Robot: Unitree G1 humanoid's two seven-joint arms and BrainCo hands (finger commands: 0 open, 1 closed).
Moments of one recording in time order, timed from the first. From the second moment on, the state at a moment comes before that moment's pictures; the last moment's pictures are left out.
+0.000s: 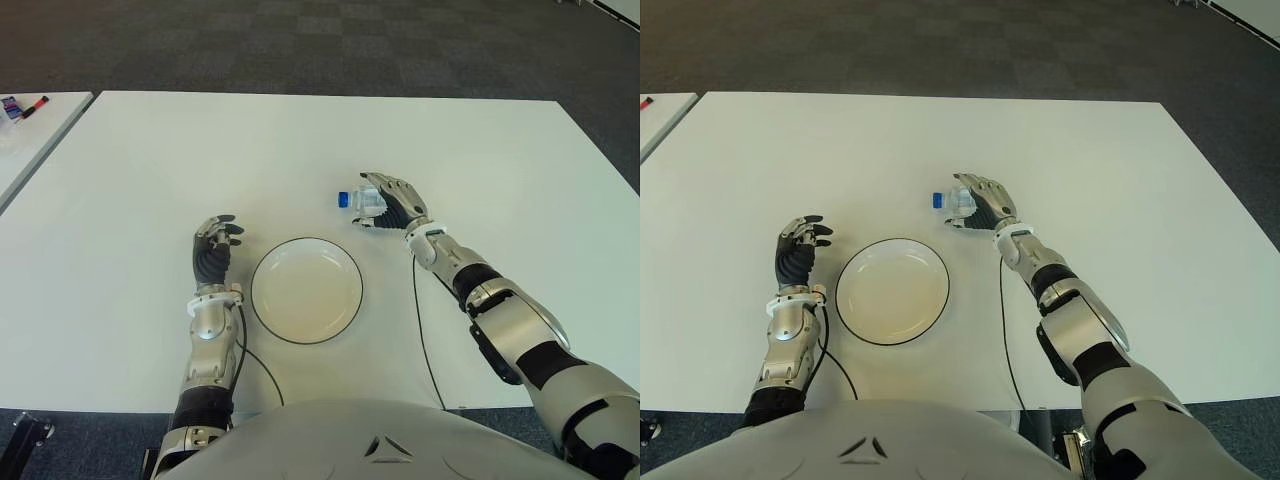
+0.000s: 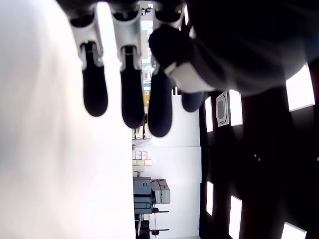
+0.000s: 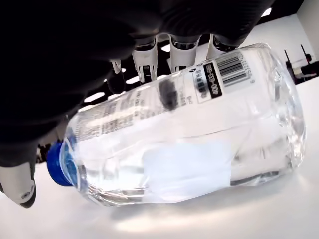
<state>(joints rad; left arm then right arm) 0.14 -0.03 0.12 0.28 0.04 -0.37 0.20 -0.72 -0.29 0.56 1.20 -0.73 -0.42 -0.41</state>
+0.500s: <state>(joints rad) 0.13 -0.04 0.12 0.29 0.04 -0.38 0.20 -0.77 -0.29 0.56 1.16 -0.72 -0.31 -0.21</state>
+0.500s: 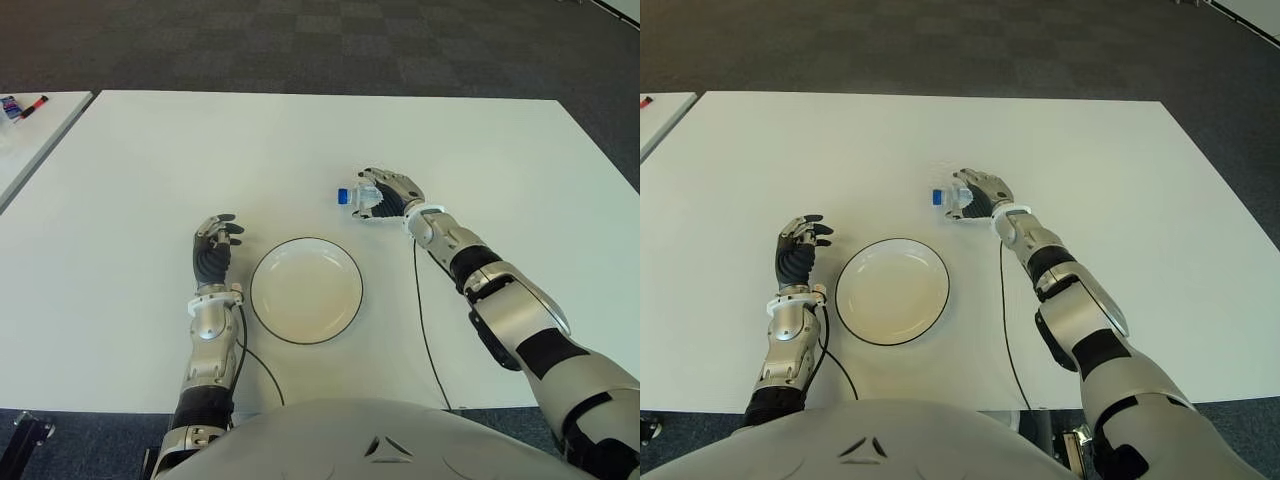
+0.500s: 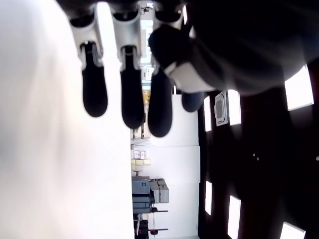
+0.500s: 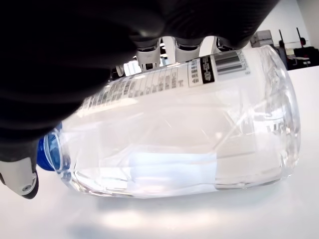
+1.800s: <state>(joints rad) 0.12 -0.05 0.14 0.32 0.04 -0.43 0.20 -0.79 -0.30 0.49 1.14 -0.66 -0.31 -0.12</state>
